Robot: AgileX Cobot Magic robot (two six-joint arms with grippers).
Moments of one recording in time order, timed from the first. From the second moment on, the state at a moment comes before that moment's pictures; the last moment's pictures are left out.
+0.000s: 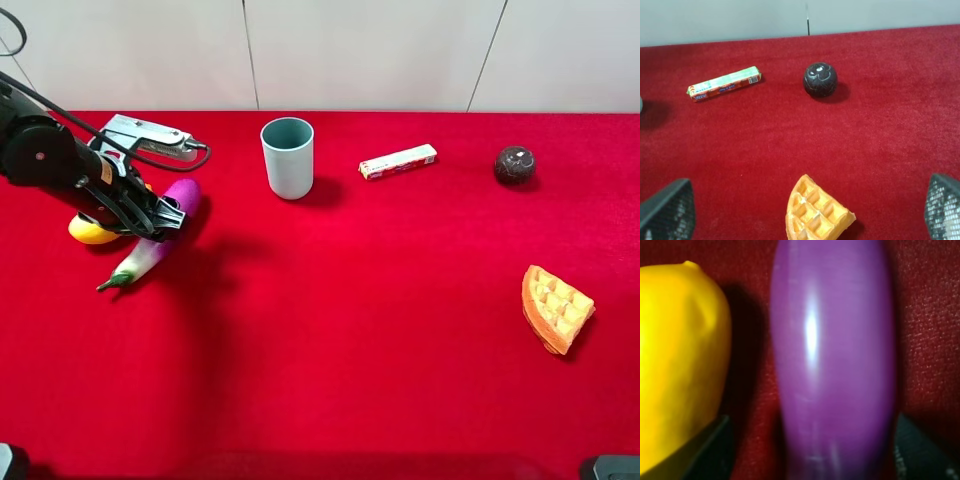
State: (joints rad) left arm -0.34 1.75 -0.68 0.39 0.09 -0.38; right arm 0.05 -0.01 -0.50 0.03 1.02 0.10
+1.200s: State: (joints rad) left arm -0.41 1.53 -0.68 0.17 0.33 -0.33; right arm 0.05 -0.01 -0.50 0.03 1.01 0.10
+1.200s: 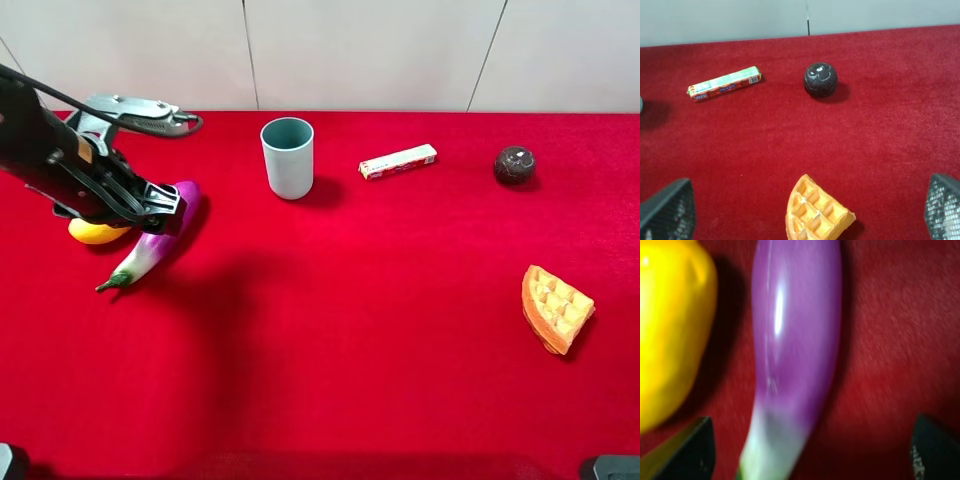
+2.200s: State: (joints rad) left arm -0.41 1.36 -1.07 -0.09 1.19 -0.03; right arm 0.05 -0.01 -0.50 0.03 1.02 0.10
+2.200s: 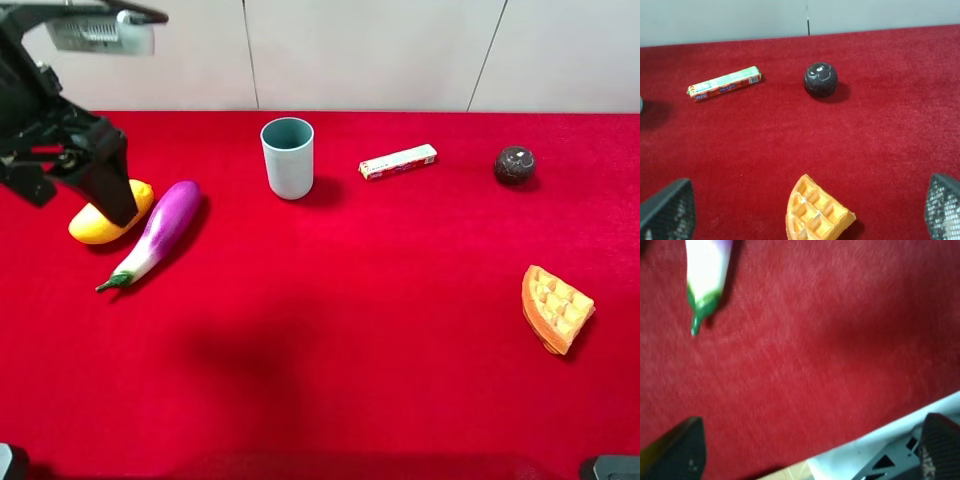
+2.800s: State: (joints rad) left arm -0.41 0.92 -1.06 -0.05 1.19 0.00; right arm 0.05 -0.01 -0.50 0.03 1.01 0.10
